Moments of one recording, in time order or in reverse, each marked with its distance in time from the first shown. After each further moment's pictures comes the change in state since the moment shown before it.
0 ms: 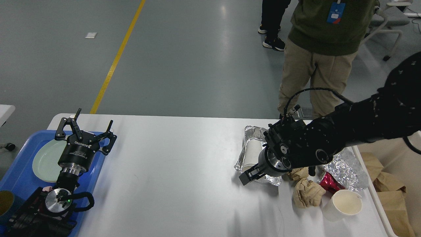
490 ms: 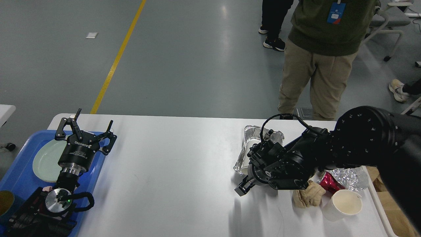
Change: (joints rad) left arm 0.000 0.000 0.000 0.000 0.000 0.000 0.000; right arm -0.250 0.147 -0.021 -0.296 -0.240 -0.008 0.004
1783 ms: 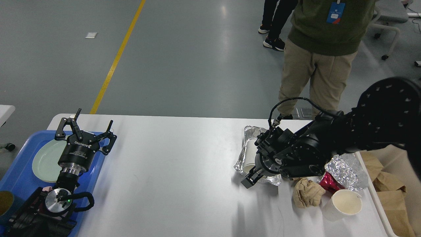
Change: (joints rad) left arm 0.000 0.000 0.000 0.000 0.000 -0.002 0.000; right arm 0.338 -0.155 0.004 0.317 0.048 0.064 0.000
